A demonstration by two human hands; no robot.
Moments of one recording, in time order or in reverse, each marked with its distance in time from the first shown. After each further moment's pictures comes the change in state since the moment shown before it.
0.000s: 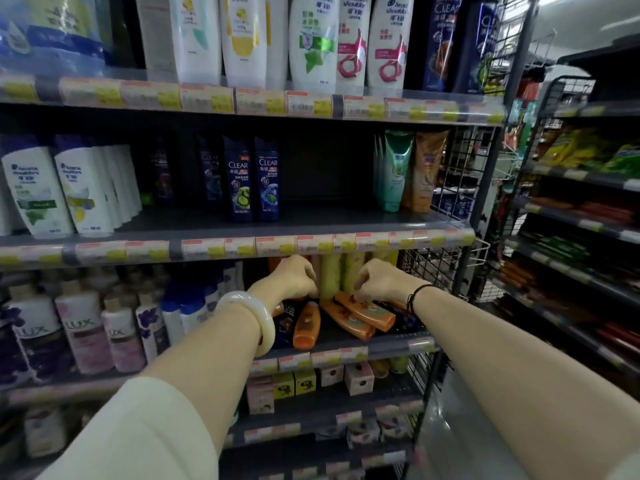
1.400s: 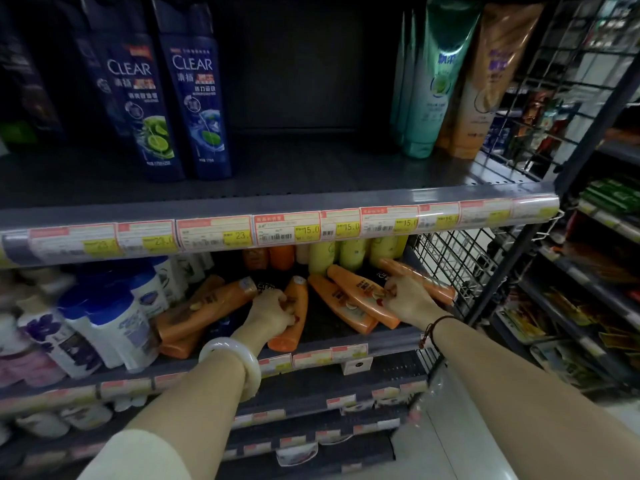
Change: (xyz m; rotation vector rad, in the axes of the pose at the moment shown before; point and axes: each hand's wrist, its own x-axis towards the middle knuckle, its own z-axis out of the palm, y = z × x) left_hand 0.129 -0.111 0.129 -0.115 -0.059 -0.384; right_hand 0.137 0.146 0.072 -0.030 -0.027 0.231
